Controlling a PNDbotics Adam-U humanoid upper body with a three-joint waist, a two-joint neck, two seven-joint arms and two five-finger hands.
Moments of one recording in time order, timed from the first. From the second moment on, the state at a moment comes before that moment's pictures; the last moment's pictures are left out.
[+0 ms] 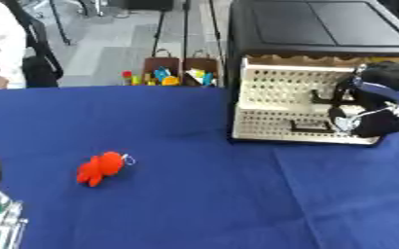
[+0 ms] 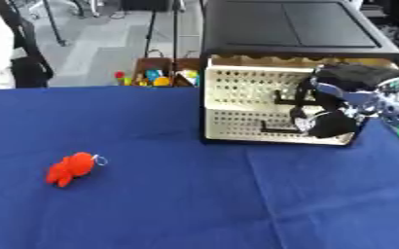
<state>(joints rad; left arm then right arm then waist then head) -0.50 0.12 -0.08 -1.99 -0.27 -0.44 0.50 -0.71 -1.01 0.30 -1.78 0.68 0.21 0.65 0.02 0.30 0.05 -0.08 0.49</state>
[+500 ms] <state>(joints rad) -0.50 0.12 -0.08 -1.99 -0.27 -0.44 0.49 -0.66 -1.05 0.28 -1.86 0.65 0.23 0.66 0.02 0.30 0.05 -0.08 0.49</state>
